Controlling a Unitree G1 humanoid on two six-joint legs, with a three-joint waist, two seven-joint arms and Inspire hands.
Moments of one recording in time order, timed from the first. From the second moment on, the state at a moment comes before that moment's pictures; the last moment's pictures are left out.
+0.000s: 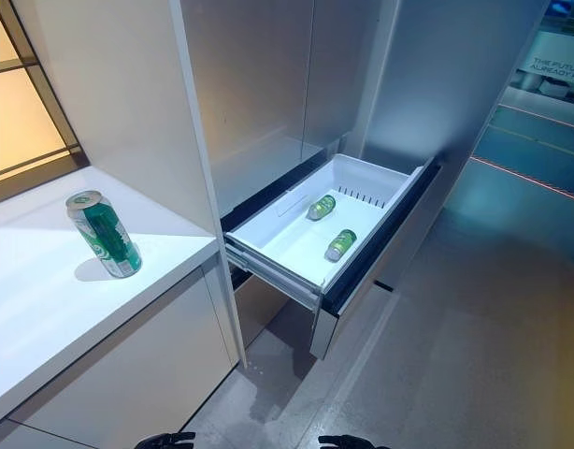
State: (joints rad) left arm -0.03 0.27 -0.22 1.22 -0.15 0.04 -0.25; right arm -0.06 -0.26 0.20 1.25 0.08 0.07 0.35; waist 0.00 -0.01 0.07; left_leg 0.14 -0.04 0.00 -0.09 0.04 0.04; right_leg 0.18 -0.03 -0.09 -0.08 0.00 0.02
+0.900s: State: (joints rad) left arm -0.02 0.35 -0.30 0.66 -0.56 0.07 -0.73; right arm -0.07 -0.29 0.20 1.19 0.08 0.10 0.37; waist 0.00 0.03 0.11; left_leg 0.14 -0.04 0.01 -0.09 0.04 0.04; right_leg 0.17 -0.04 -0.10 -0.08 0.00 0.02
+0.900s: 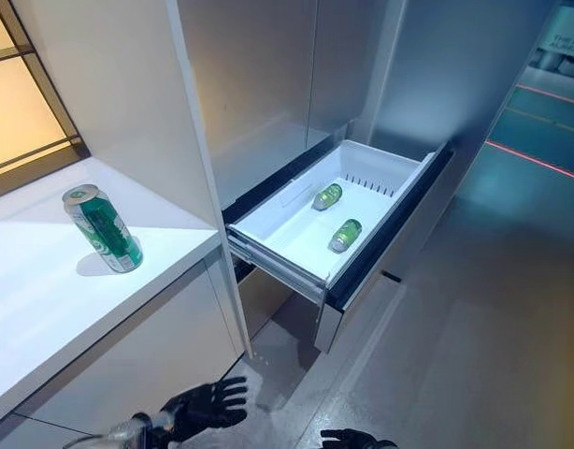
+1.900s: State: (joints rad) left arm -0.20 0.57 0.14 -0.17 -0.67 -0.23 0.14; right arm -0.01 -0.23 0.24 1.25 0.16 0.01 0.30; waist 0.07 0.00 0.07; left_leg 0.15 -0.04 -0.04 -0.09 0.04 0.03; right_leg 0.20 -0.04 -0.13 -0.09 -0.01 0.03
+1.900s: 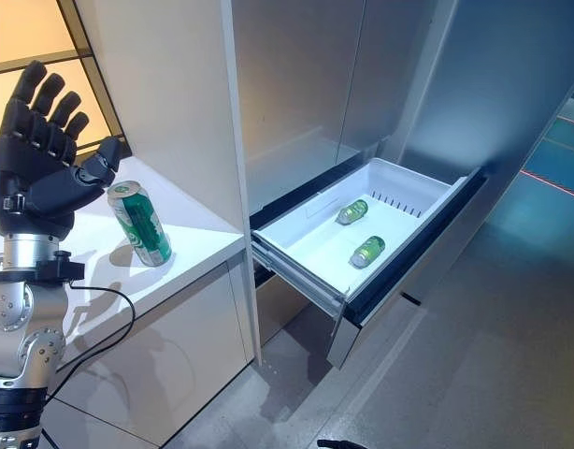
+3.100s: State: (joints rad) left arm -0.20 0.69 0.14 0.16 -0.67 -0.05 -0.04; right arm -0.01 -0.23 0.24 1.23 0.15 0.06 0.30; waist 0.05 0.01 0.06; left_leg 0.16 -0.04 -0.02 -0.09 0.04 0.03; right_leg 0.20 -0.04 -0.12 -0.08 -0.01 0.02
